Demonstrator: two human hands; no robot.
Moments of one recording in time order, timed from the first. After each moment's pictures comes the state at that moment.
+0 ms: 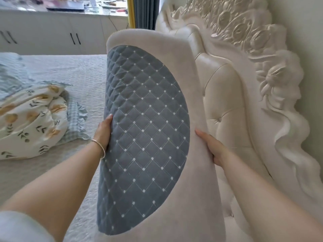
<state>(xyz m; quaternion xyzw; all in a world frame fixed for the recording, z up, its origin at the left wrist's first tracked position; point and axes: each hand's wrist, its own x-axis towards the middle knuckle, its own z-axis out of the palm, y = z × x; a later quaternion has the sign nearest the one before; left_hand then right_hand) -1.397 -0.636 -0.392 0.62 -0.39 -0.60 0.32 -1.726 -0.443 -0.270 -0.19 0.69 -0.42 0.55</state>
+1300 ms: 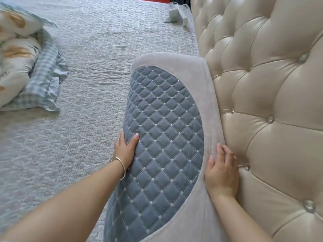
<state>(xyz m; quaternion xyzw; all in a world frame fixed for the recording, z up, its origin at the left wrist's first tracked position) -1.554 -0.646 -0.647 0.73 -0.42 -0.48 0.24 -1.798 -0.551 -0.595 -0.51 0.85 -0.15 0.02</state>
